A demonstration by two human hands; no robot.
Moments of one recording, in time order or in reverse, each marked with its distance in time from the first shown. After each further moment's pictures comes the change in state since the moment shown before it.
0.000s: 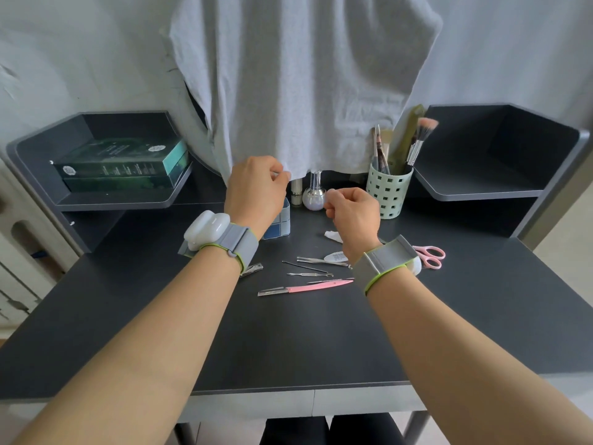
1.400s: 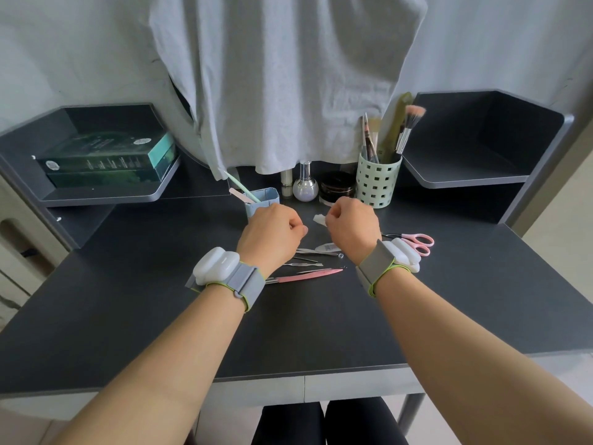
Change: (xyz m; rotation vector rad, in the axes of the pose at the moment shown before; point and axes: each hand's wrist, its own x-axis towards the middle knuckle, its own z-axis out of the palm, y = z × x) left_hand -0.064 0.001 0.028 0.118 -0.396 -0.075; right_hand 0.008 0.030 -0.030 -0.888 -0.146 -0.283
